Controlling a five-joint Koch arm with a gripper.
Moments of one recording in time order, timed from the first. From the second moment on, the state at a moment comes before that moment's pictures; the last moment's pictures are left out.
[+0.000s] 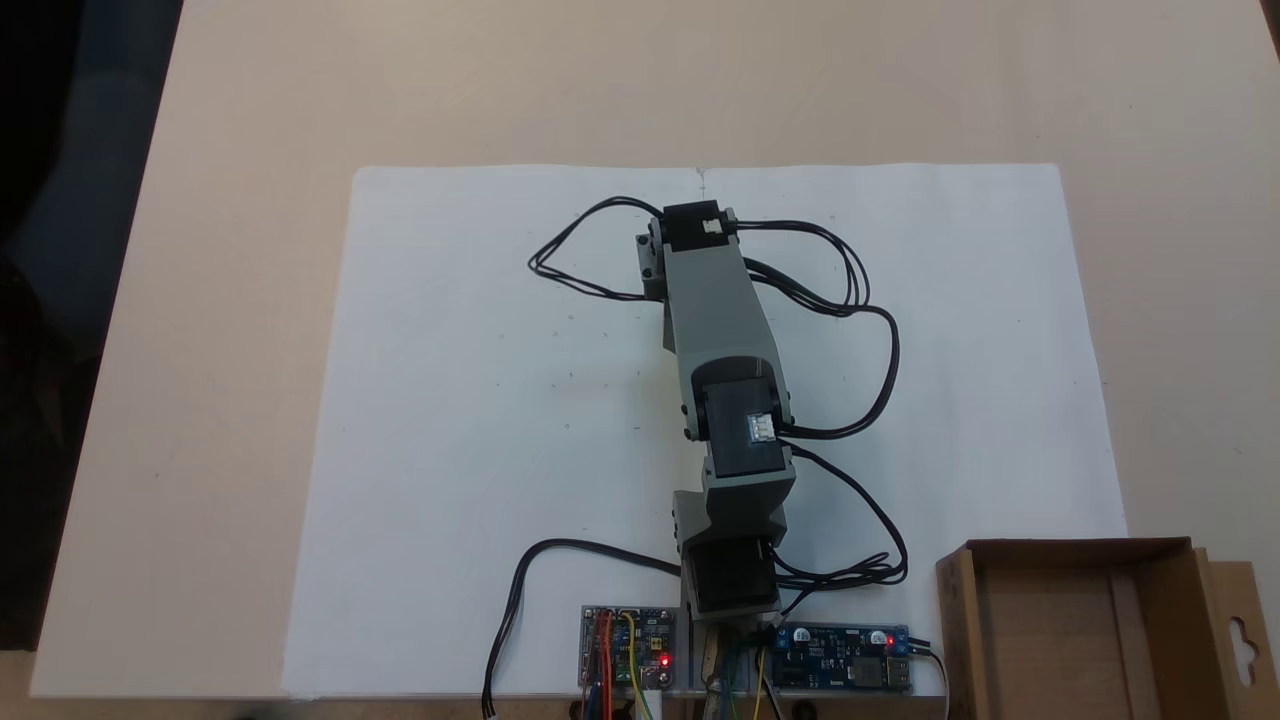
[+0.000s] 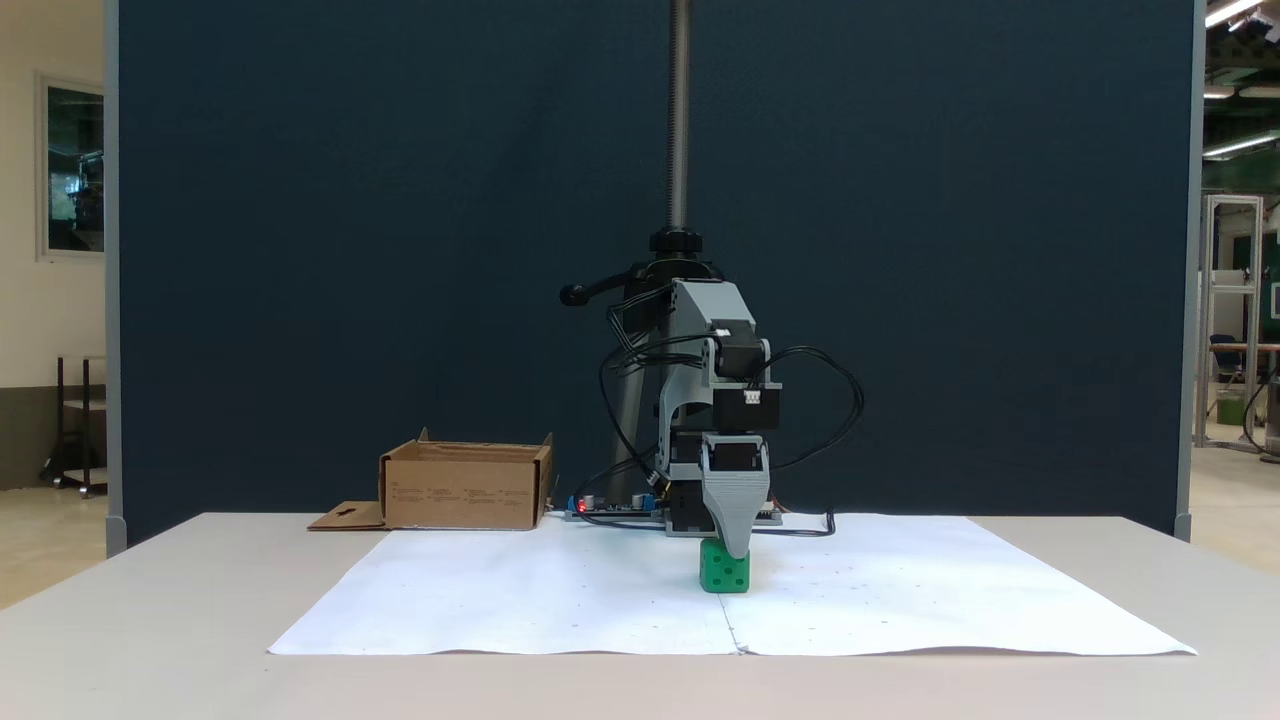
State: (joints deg) arm -8.2 86.8 110.0 37.4 6.6
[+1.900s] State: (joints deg) arm -4.2 82.6 112.9 28.6 3.6
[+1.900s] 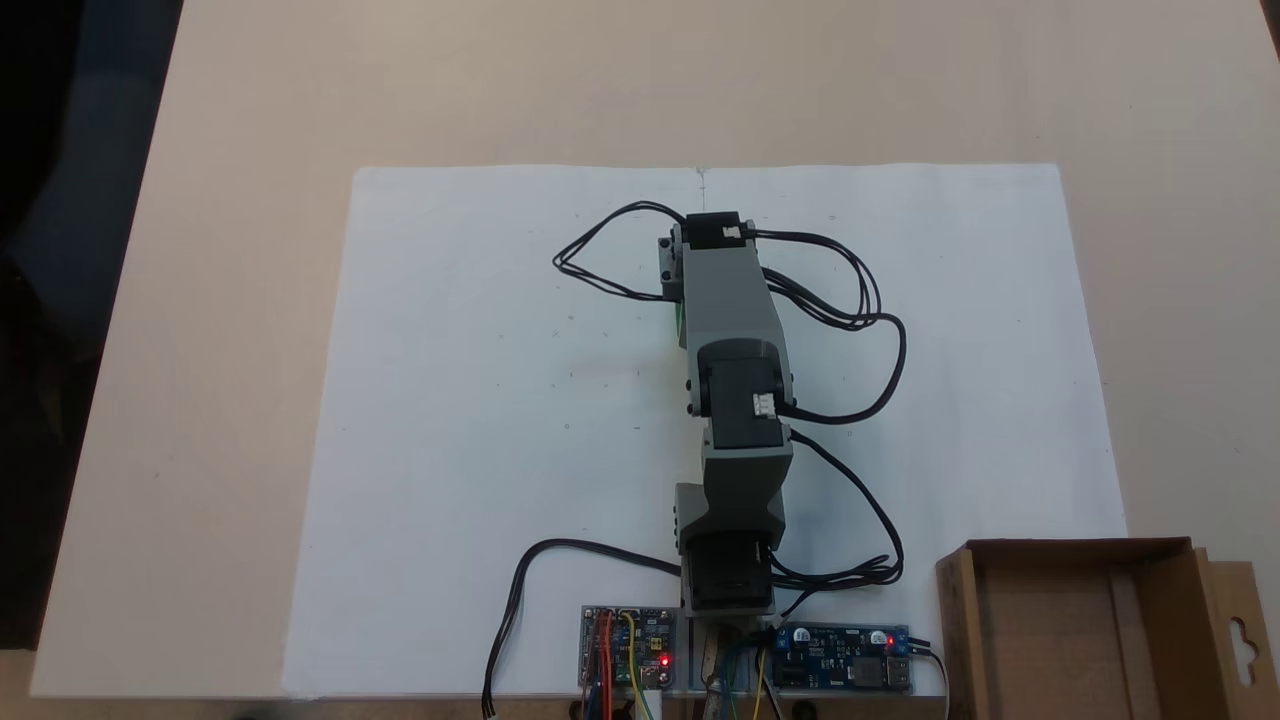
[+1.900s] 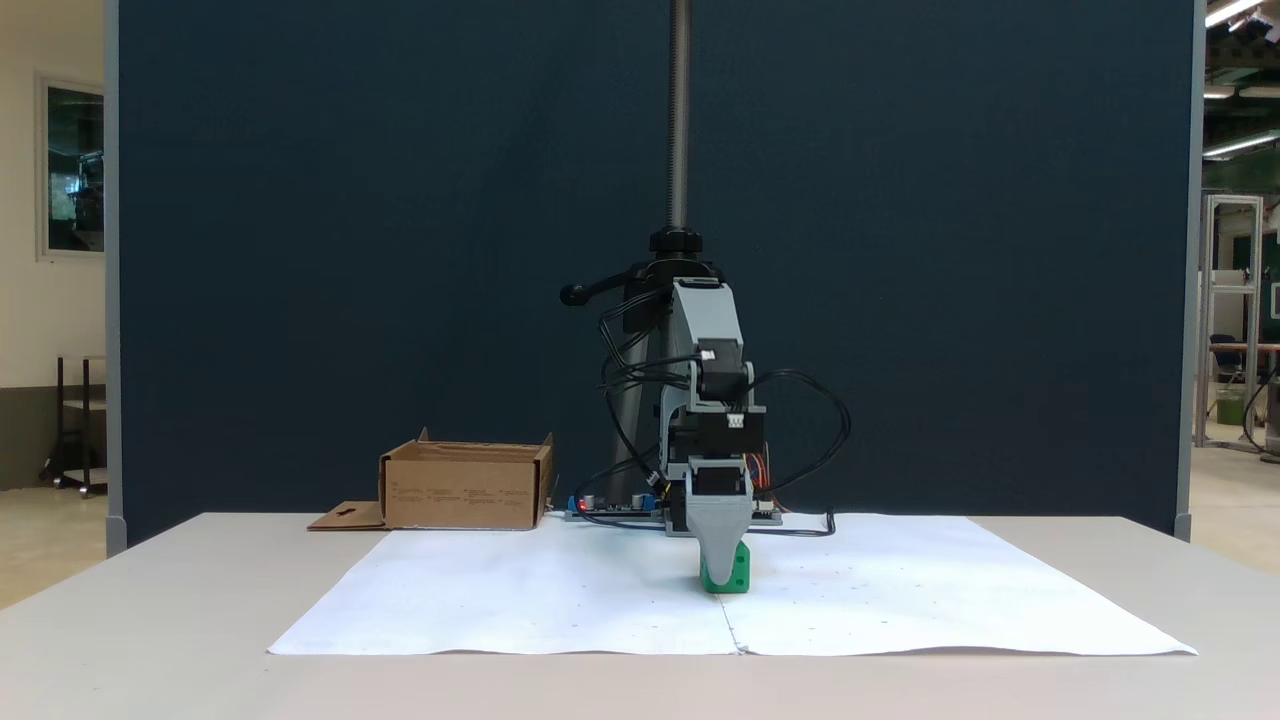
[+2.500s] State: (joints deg) arm -4.9 82.6 112.9 28.6 3.6
